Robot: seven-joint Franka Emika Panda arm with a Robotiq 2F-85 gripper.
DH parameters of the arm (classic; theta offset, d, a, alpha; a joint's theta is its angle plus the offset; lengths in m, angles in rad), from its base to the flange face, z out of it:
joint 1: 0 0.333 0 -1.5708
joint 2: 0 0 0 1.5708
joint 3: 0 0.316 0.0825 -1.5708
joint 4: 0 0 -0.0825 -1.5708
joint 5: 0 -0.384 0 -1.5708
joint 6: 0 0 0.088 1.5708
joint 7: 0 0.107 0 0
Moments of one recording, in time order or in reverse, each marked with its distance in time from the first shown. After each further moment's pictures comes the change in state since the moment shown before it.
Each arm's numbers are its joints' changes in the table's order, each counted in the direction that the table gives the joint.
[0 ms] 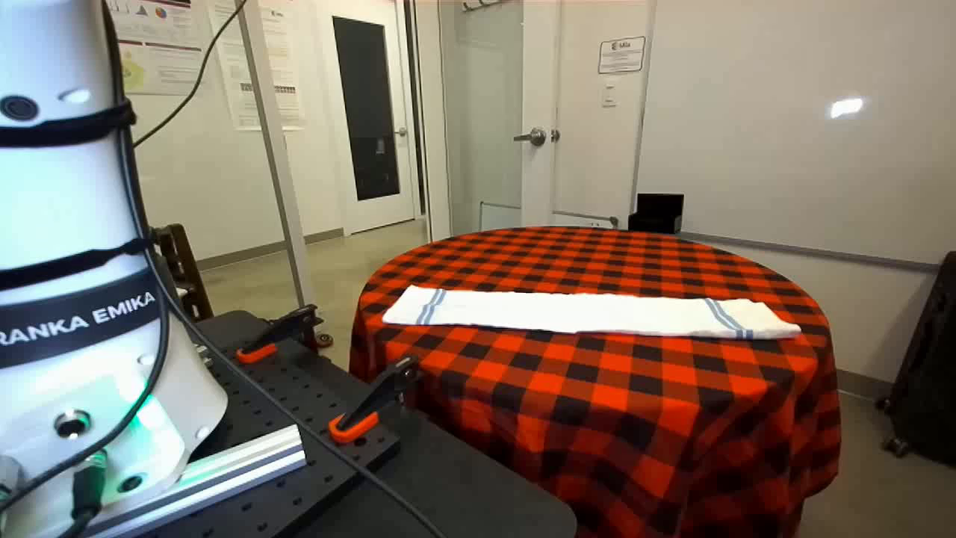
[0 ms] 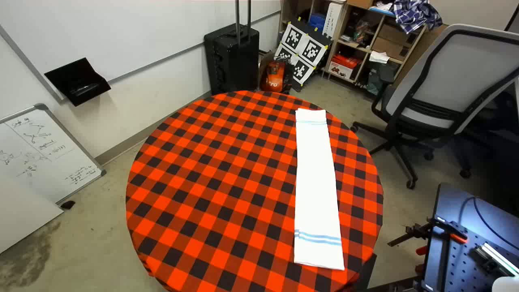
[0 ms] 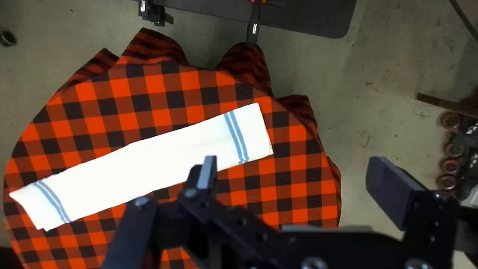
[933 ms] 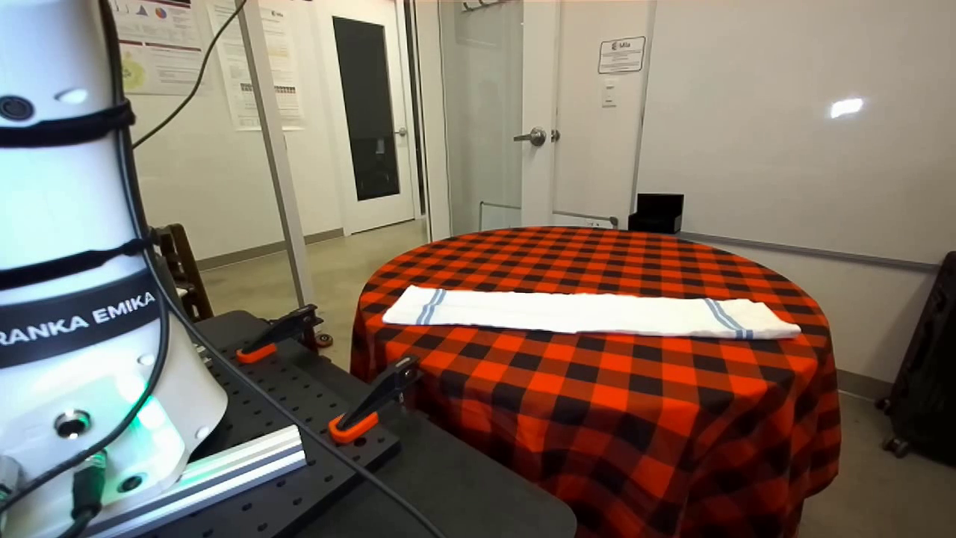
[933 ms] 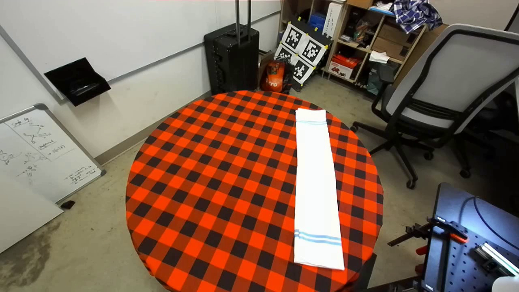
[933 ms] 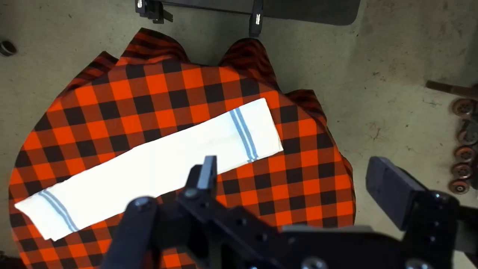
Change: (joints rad) arm -0.024 0.034 0.003 0.041 0.000 0.077 0.028
